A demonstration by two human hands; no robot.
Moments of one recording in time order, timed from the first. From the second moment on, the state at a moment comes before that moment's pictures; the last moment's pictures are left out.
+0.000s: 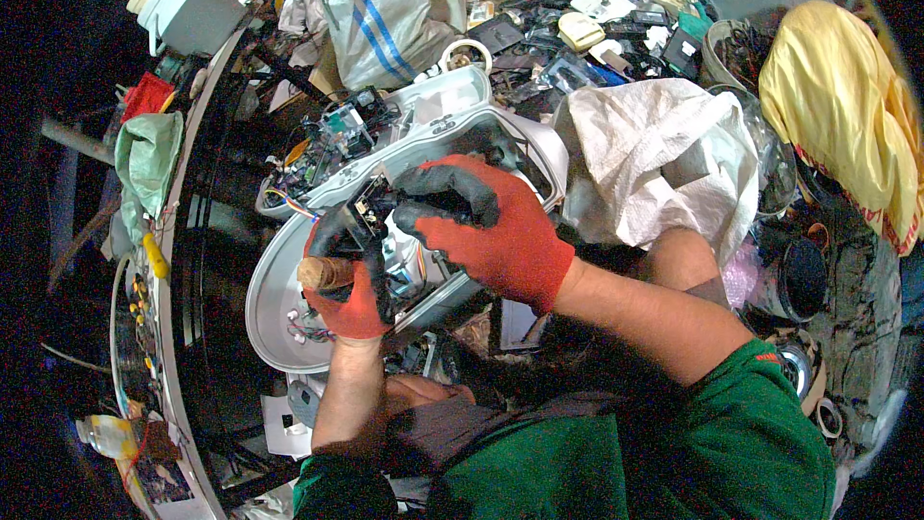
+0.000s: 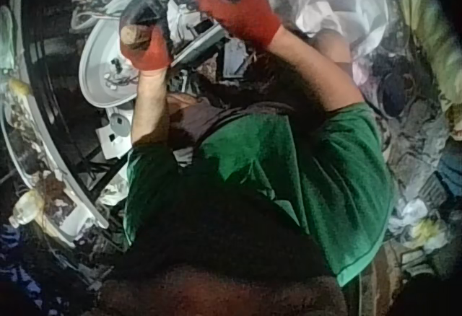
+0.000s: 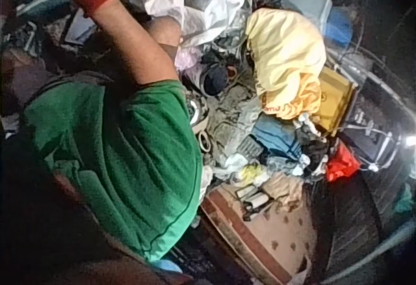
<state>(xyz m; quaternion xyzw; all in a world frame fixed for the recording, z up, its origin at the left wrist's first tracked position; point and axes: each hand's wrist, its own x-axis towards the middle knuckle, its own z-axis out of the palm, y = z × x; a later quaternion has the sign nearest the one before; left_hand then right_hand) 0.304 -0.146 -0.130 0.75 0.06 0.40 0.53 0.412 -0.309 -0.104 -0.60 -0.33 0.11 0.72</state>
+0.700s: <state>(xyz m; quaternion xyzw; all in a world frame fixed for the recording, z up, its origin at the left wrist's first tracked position) 0.309 -0.139 -0.125 0.62 0.13 0.27 0.73 0.411 -0.307 -0.113 -0.63 -0.41 -0.05 0.66</state>
